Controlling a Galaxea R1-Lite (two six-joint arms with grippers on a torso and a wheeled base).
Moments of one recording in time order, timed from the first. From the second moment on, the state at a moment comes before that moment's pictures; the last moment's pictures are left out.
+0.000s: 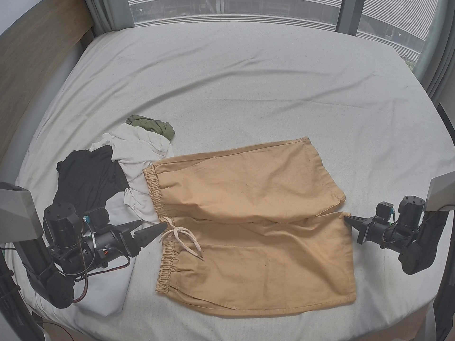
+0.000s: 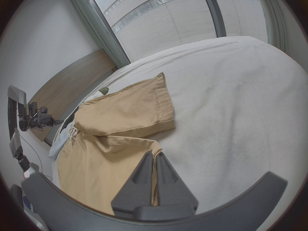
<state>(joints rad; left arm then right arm) -0.20 2.00 -0.20 -1.55 -0.44 -0.38 -0.06 2.24 -0.37 -1.54 0.56 0.06</state>
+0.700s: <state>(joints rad) -0.22 2.04 -0.10 -1.55 -0.48 -0.31 -0.08 2.22 -0.38 -1.54 0.56 0.06</state>
